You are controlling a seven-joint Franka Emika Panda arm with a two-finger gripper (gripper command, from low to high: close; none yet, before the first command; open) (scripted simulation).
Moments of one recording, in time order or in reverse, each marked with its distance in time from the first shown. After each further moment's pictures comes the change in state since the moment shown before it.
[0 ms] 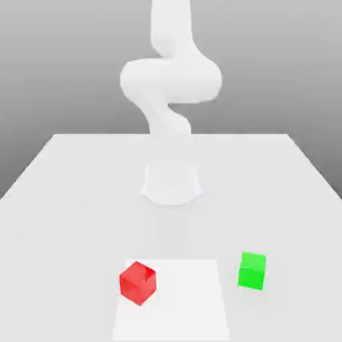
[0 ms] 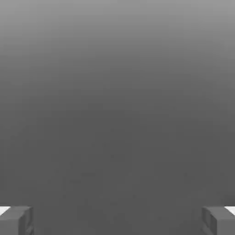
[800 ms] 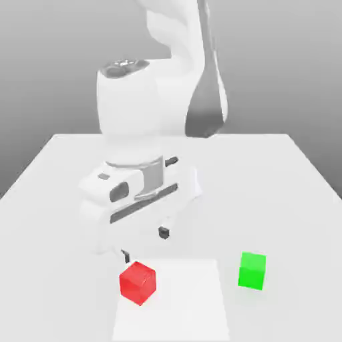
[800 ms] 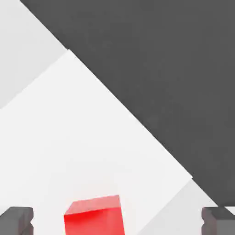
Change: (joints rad) arm 0.209 0.740 -0.334 -0.372 0.063 0.409 -1.024
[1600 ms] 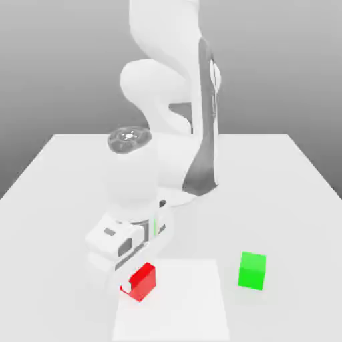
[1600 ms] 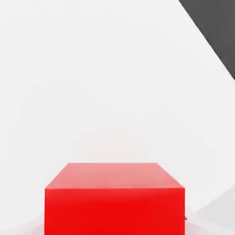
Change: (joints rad) arm -0.065 0.159 0.088 0.009 0.110 0.123 -0.130
